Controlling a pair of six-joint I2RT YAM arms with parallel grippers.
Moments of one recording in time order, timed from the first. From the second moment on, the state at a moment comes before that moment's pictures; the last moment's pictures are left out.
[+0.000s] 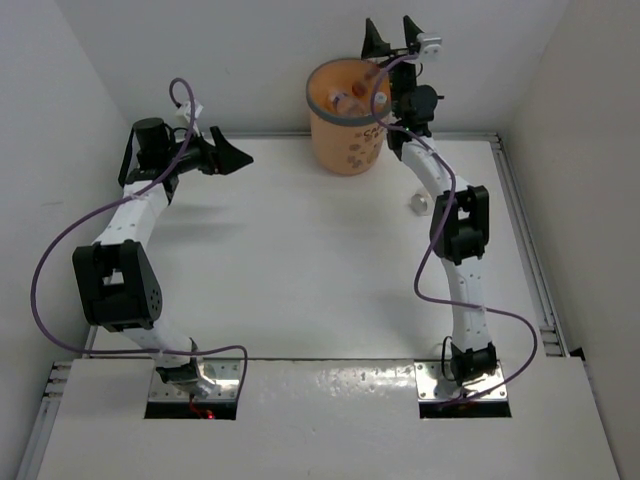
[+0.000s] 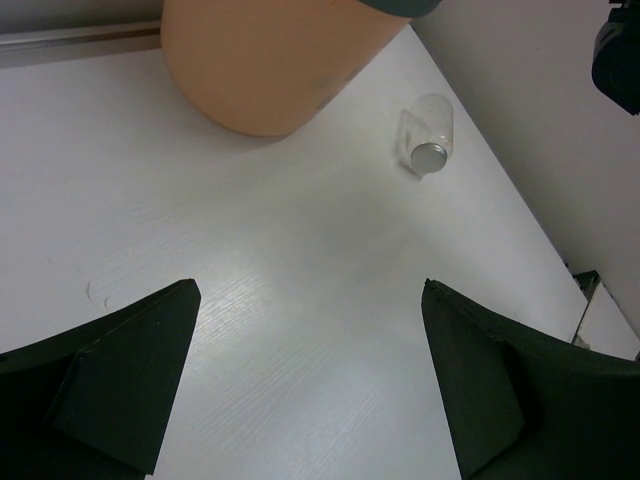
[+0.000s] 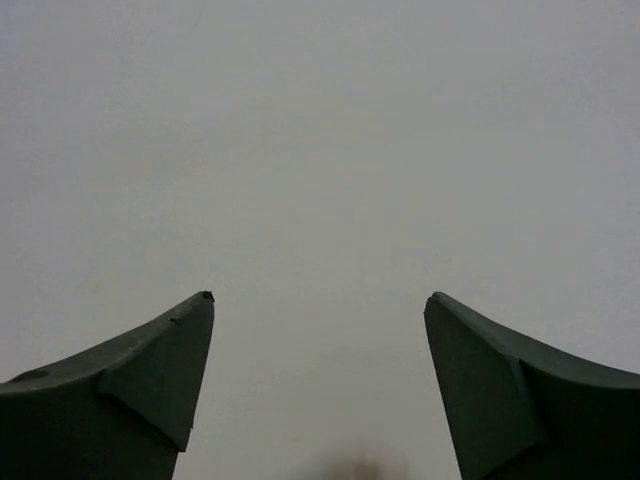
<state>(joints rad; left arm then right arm) 0.12 1.62 1.31 -0.01 0.92 -0.27 0.25 2.39 2.17 1.06 0.05 0.05</state>
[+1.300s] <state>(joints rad) -0.20 1.52 1.29 -0.15 0.66 -0.05 -0.20 1.90 1.77 -0.58 -0.27 0.46</state>
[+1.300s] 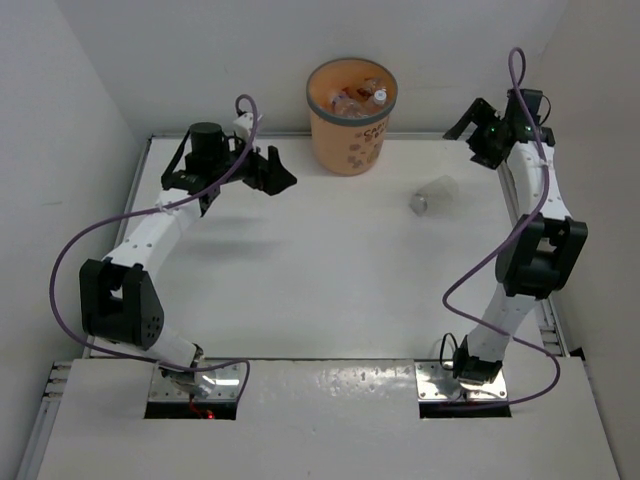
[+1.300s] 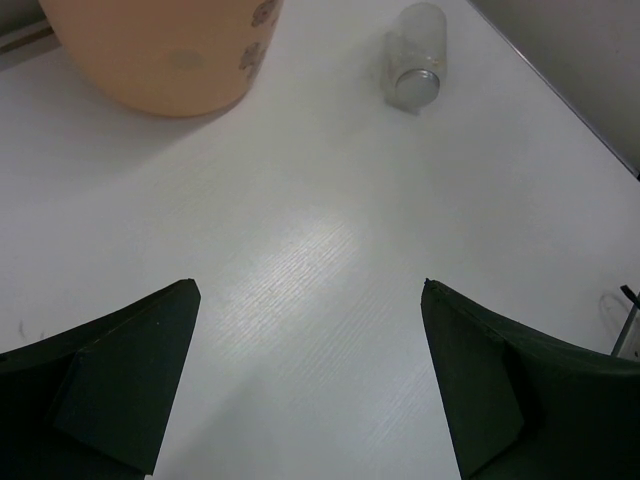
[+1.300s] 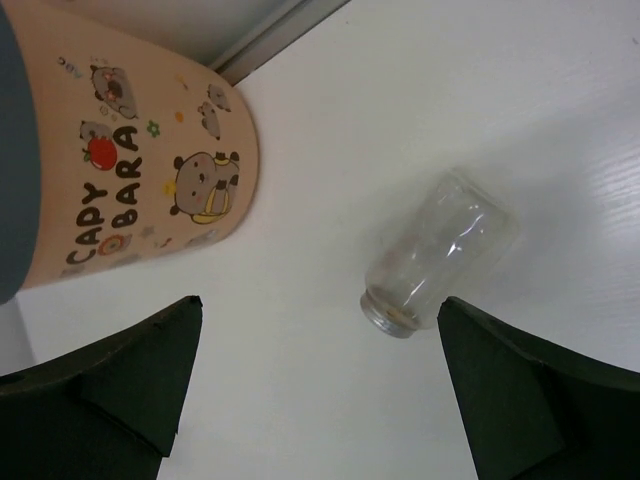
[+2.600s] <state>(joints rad) -0.17 1.61 1.21 -0.13 0.65 -0.09 -0.13 2.25 1.78 -0.65 -0.01 0.59</state>
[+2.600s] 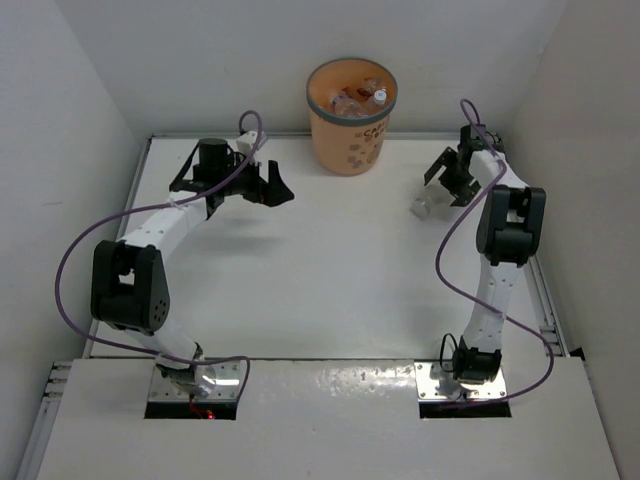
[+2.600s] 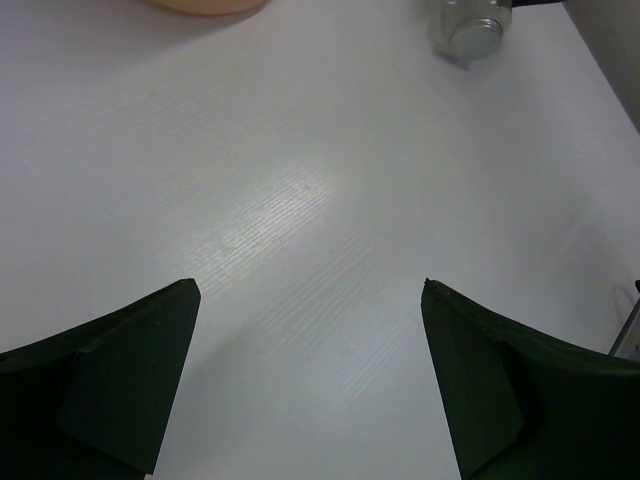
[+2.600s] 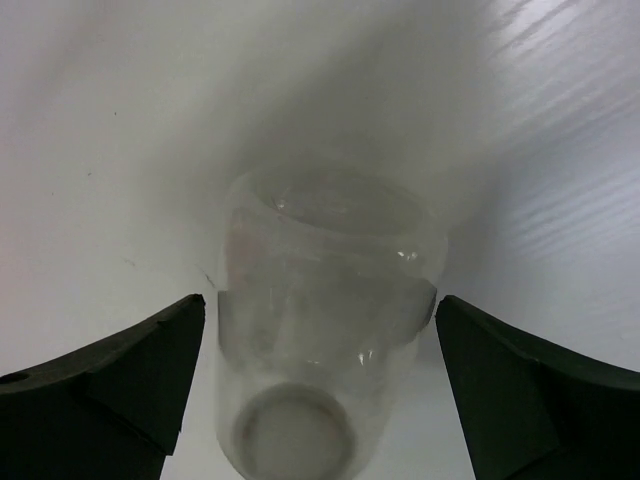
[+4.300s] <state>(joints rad) -0.12 1.50 1.12 -0.10 0.69 -0.10 0.40 1.93 1.56 1.00 0.13 0.05</state>
